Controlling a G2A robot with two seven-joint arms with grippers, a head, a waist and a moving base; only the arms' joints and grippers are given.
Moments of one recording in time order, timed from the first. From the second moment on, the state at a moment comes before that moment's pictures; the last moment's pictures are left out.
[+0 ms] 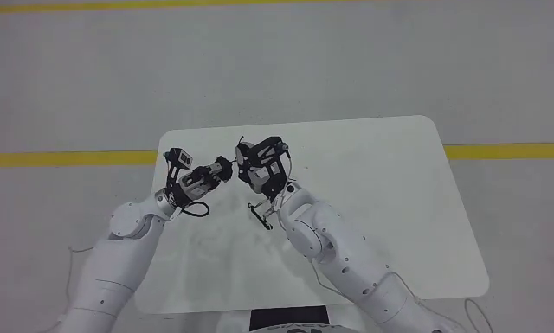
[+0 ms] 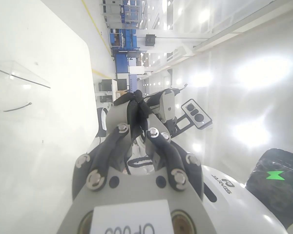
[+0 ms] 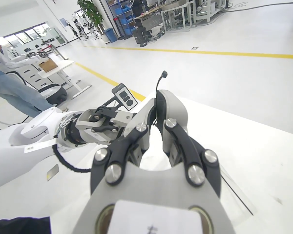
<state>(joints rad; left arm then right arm) 1.42 -1.07 -1.35 -1.39 -0.68 -0.34 -0.94 -1.30 -1.47 0.83 -1.67 -1.15 0.04 0.15</state>
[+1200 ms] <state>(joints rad) 1.42 -1.07 -1.35 -1.39 -0.68 -0.34 -0.94 -1.30 -1.49 0.84 -1.65 -1.18 0.04 0.16</state>
